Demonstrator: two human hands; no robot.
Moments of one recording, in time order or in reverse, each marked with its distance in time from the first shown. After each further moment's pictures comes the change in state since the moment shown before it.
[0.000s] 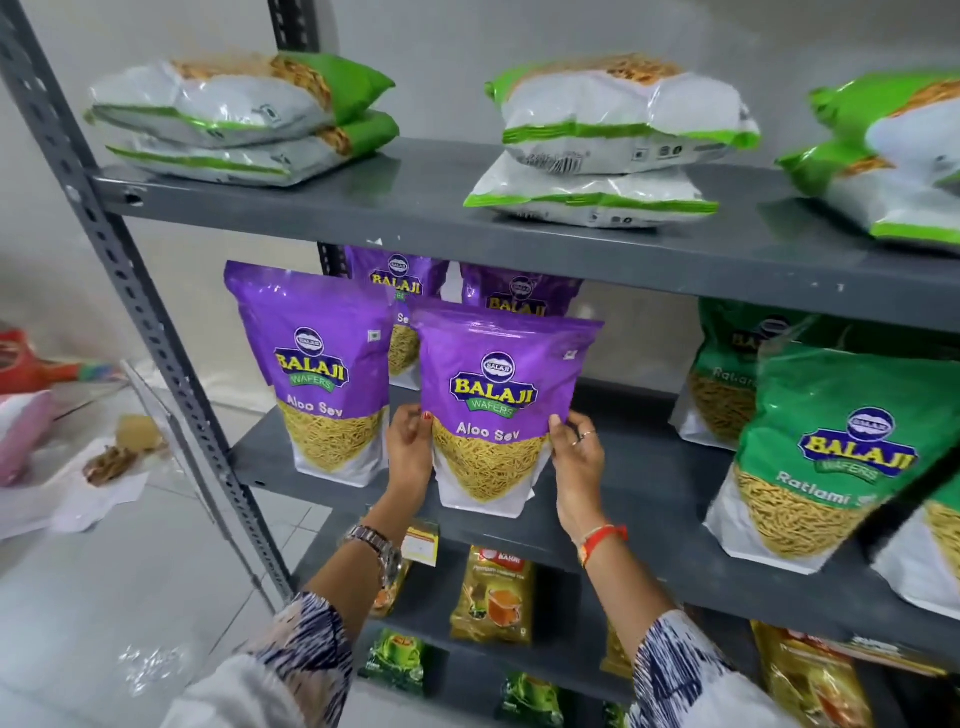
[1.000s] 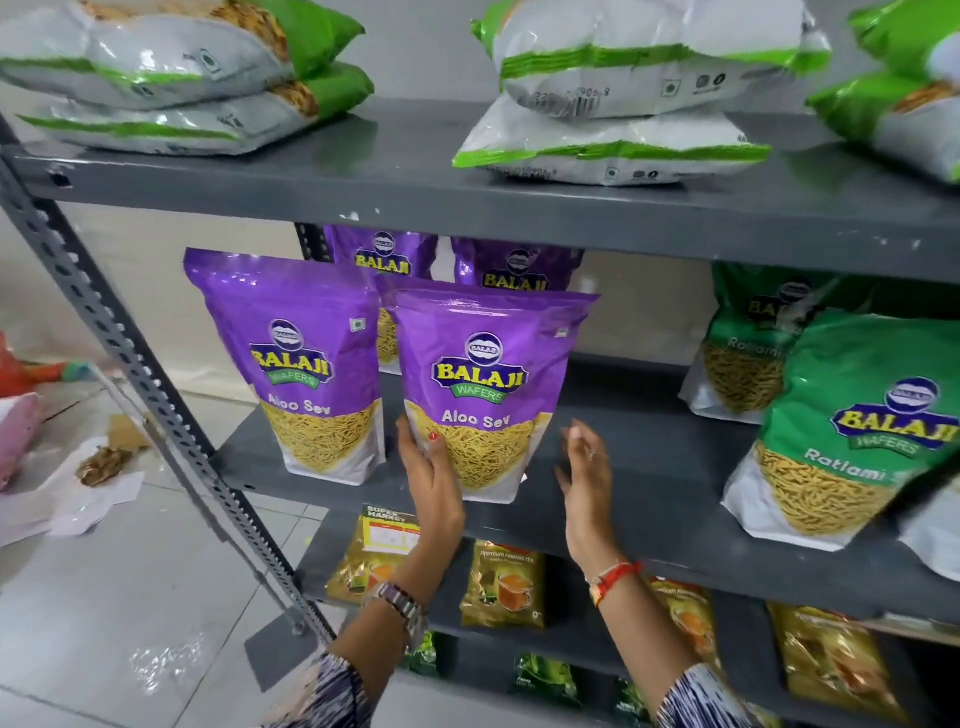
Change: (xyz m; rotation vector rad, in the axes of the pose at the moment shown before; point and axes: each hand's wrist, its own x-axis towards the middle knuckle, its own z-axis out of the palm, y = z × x) left_hand -0.042 -0.028 0.017 -0.009 0.070 0.064; right_hand -0.019 0.035 -0.012 -0.068 0.116 0.088
